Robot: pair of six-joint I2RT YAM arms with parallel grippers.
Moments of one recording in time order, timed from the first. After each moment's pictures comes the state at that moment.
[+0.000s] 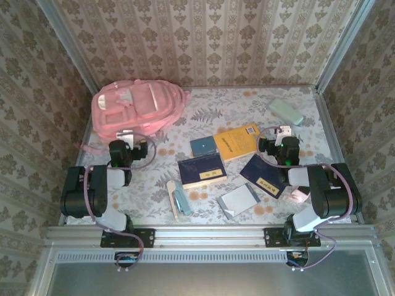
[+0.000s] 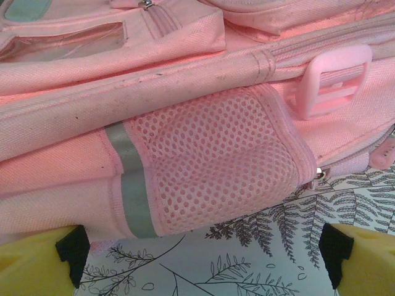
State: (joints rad) left arm -0.02 1.54 0.39 0.73 -0.01 0.10; right arm 0.02 1.53 0.40 0.76 0.07 0.03
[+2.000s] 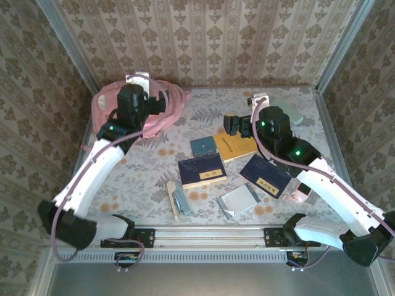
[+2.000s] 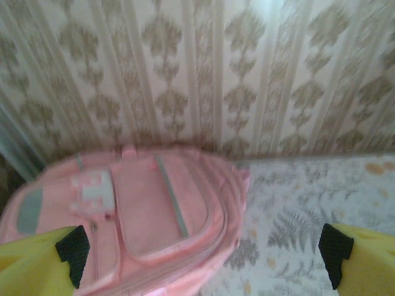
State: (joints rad) left arm -0.45 1.32 1.35 -0.38 -0.32 -0.11; right arm 0.58 1.11 1.17 -0.42 0.25 0.27
